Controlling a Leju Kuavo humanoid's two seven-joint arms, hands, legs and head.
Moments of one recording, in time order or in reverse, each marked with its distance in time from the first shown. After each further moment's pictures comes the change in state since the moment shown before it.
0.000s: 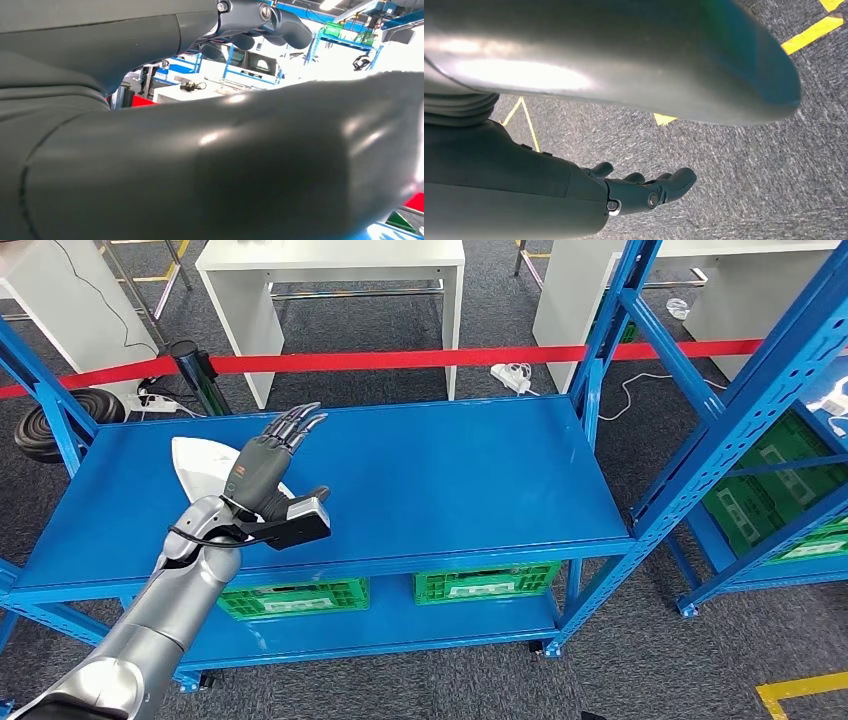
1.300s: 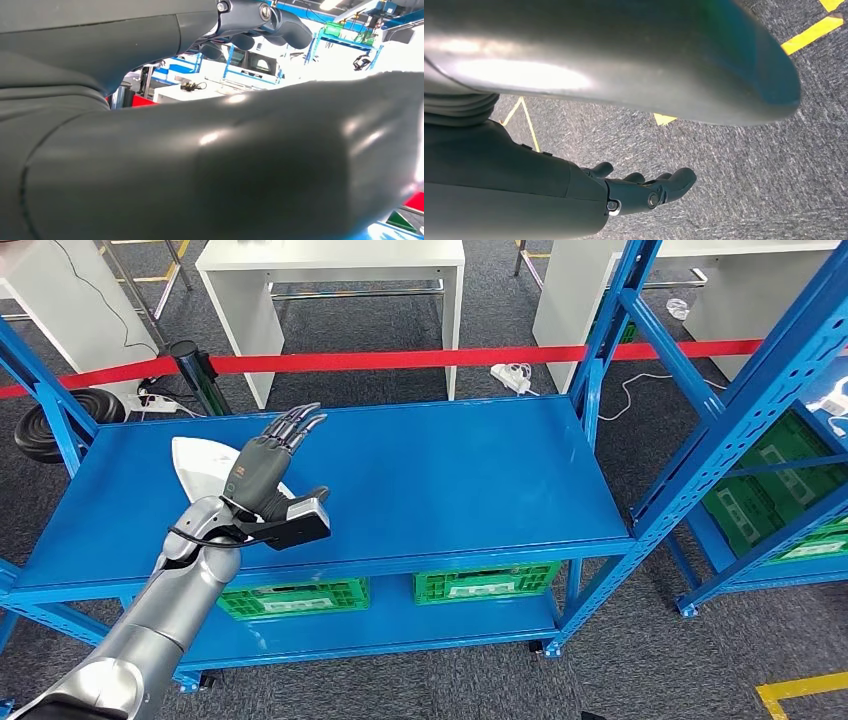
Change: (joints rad) left arm 0.001 0.001 0.000 0.000 0.000 0.000 0.000; right arm 0.000 0.000 0.000 0.000 0.000 0.000 0.000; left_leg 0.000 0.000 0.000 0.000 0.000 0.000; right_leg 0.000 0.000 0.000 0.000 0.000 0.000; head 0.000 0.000
